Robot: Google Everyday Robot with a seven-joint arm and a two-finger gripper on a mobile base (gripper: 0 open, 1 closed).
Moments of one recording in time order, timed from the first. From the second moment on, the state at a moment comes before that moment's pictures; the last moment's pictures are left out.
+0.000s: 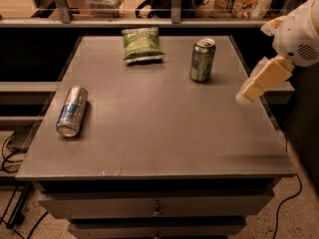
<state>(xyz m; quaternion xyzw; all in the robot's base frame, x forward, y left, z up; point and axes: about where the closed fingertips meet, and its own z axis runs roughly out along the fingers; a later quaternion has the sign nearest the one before) 0.528 -0.187 0.978 -0.54 0.77 0.00 0.34</state>
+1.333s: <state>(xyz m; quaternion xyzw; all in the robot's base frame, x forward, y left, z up) 0.633 -0.102 0.946 -0.50 0.74 0.12 0.43</state>
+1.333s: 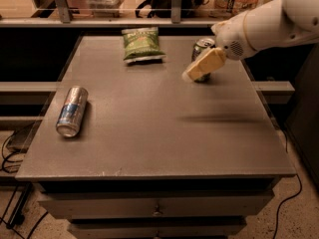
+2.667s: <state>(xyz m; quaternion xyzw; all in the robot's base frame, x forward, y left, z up) 0.692 -0.107 0.918 -0.47 0.76 0.11 0.44</state>
